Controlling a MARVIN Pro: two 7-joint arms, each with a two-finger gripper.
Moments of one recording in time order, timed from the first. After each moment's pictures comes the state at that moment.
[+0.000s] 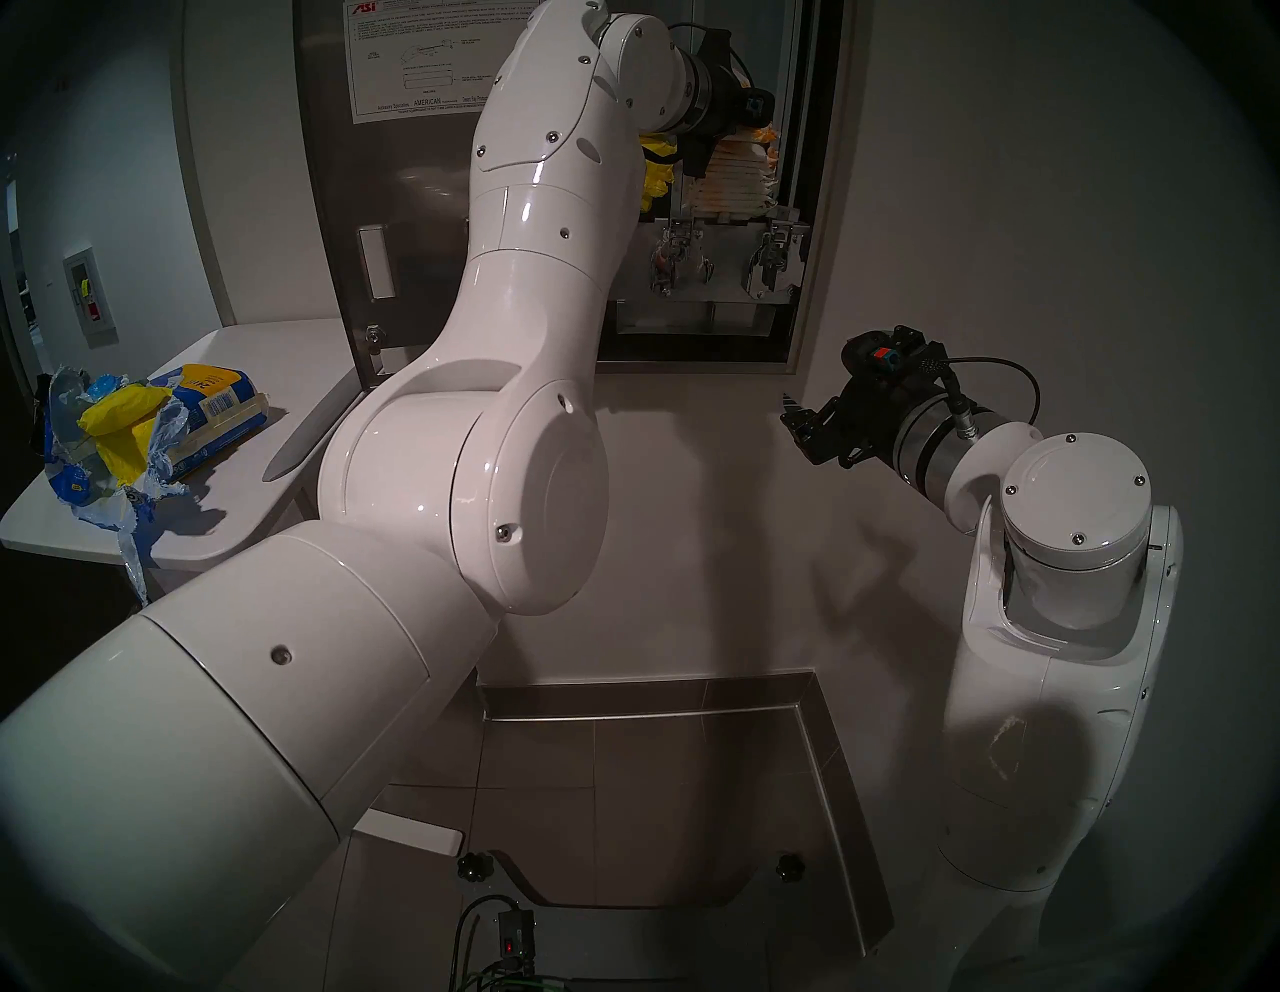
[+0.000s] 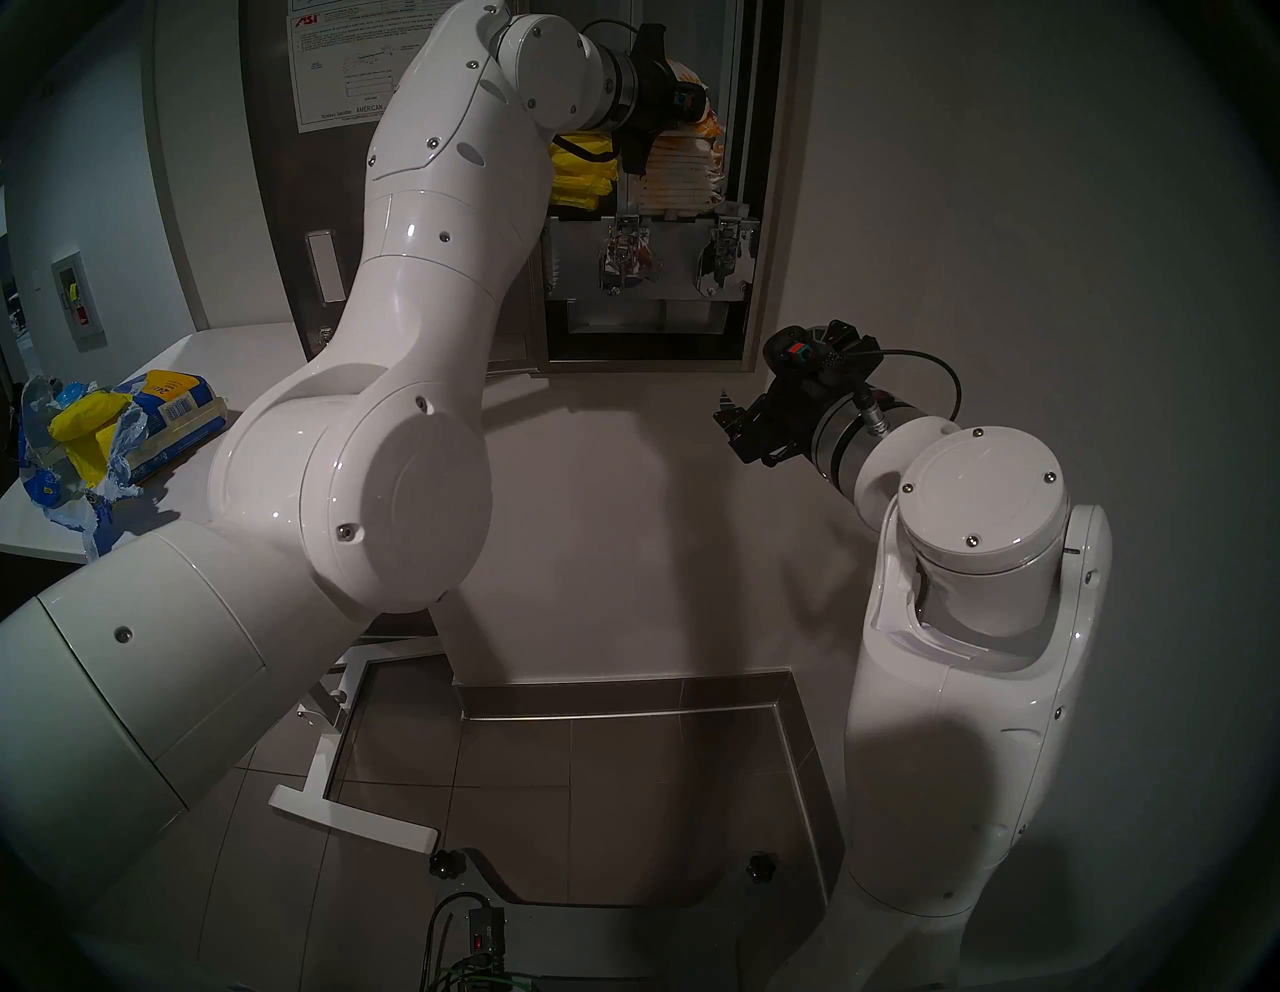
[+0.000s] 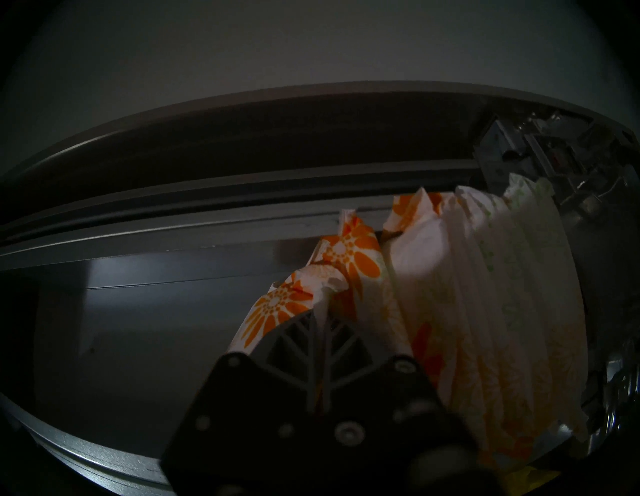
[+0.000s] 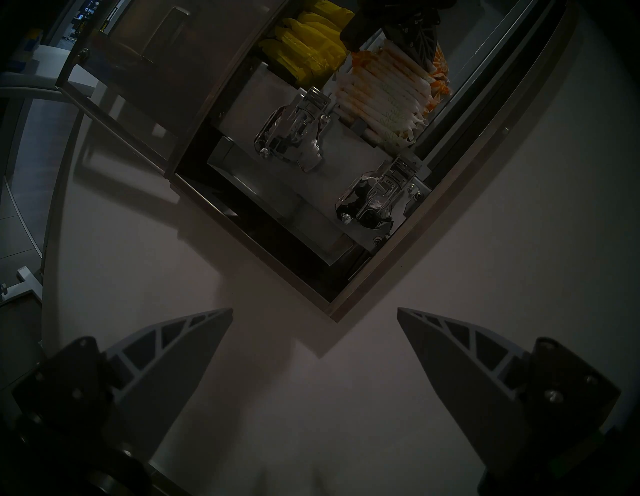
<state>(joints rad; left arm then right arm) 0.18 -1.93 -1.68 -0.93 1.61 -0.35 -0.79 -1.46 -1.64 1.68 -2.38 -0.90 0.52 0.98</state>
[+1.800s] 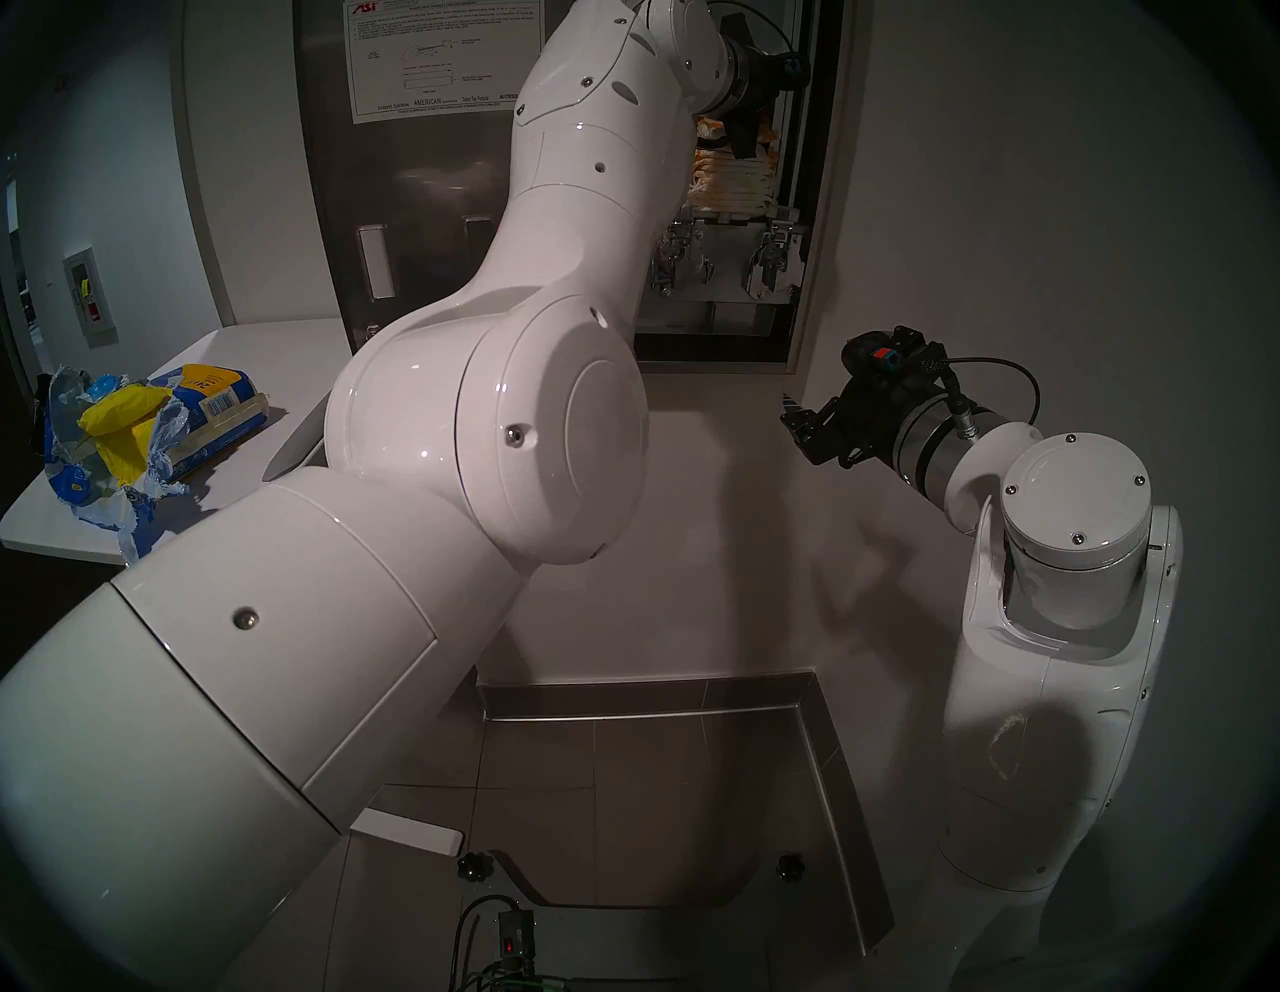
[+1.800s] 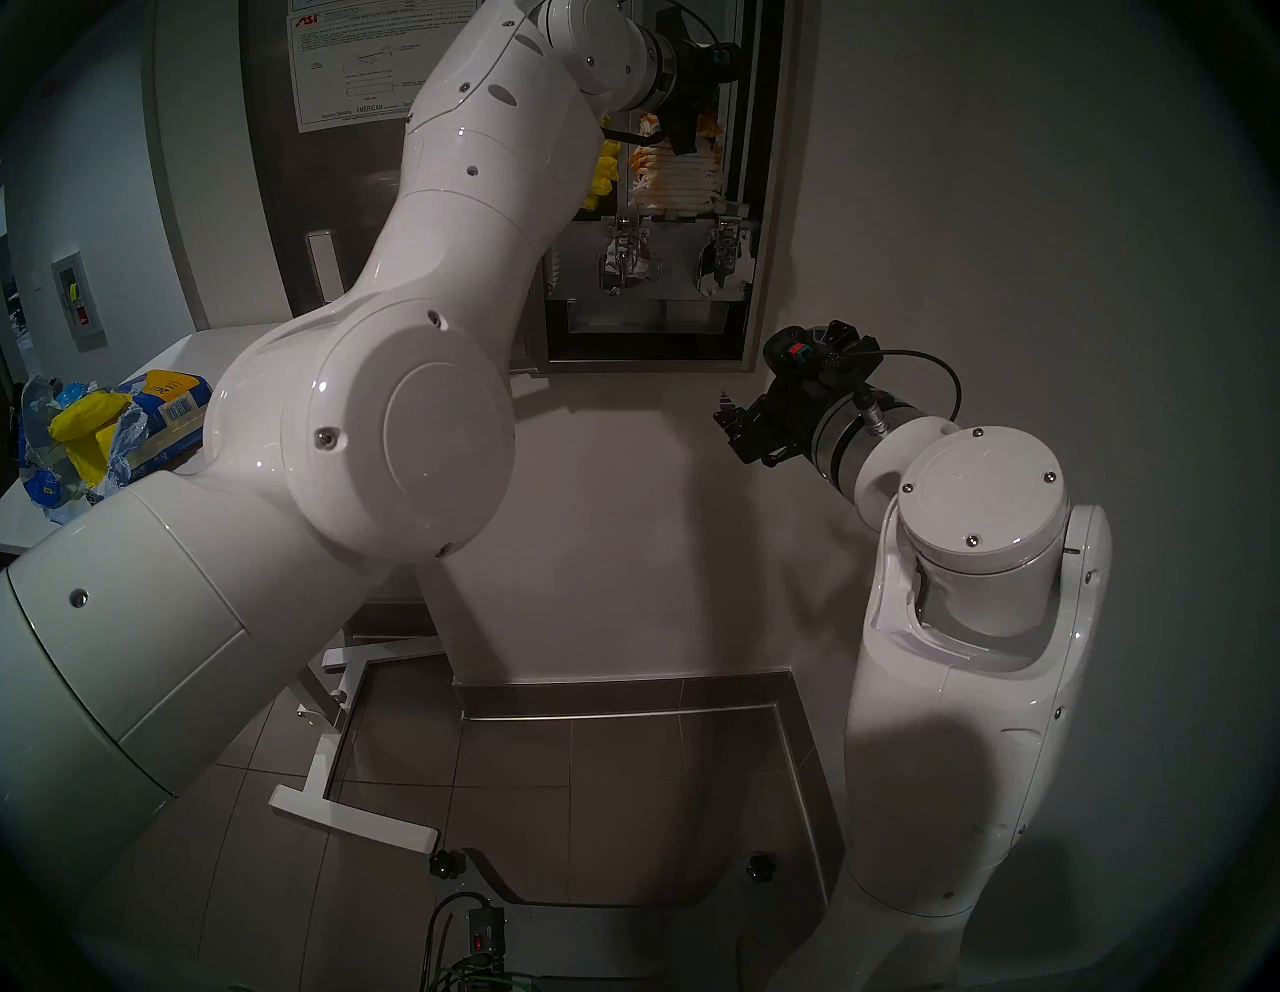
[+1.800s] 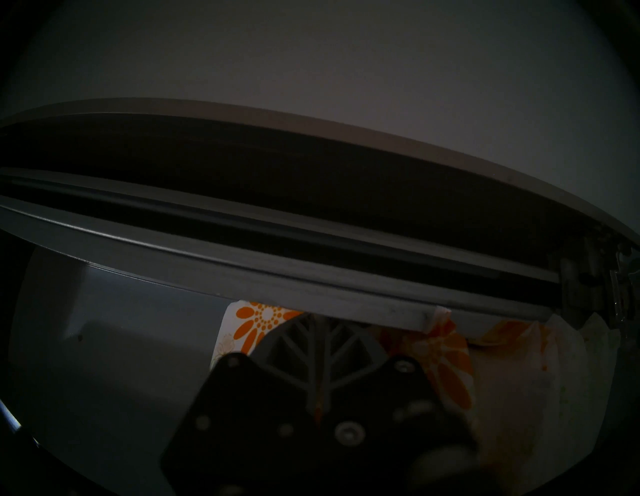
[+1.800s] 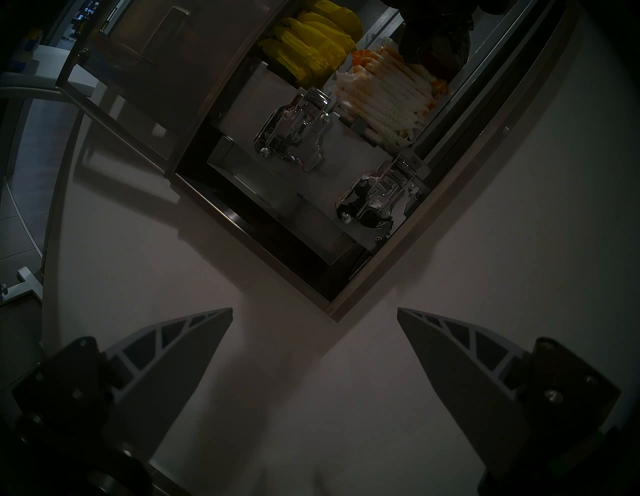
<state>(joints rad) 0.04 -2.00 -1.80 -0.73 1.53 -0.16 -0.74 -1.46 -1.64 1.68 -2.38 -0.90 0.52 0.98</state>
